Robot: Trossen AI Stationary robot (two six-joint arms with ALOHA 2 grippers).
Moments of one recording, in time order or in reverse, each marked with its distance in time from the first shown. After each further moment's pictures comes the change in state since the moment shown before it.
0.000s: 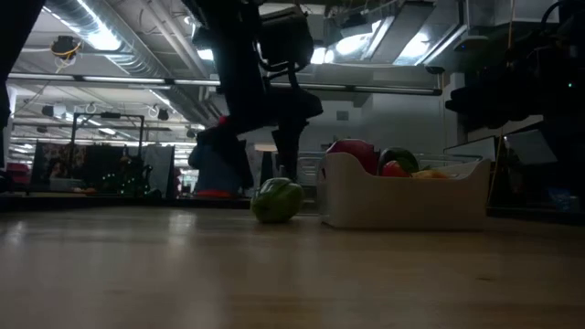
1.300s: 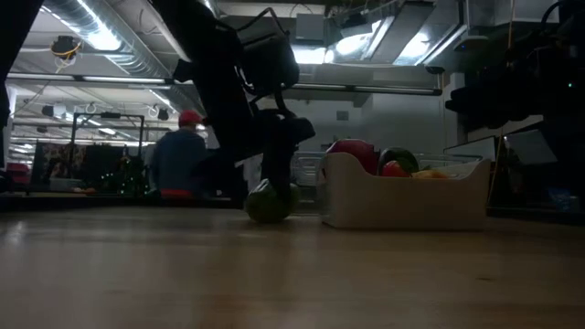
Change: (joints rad) left arm -0.024 -0.004 -0.216 0.313 -0.040 0.000; right arm 0.000 0.000 0.000 0.000 -0.001 0.000
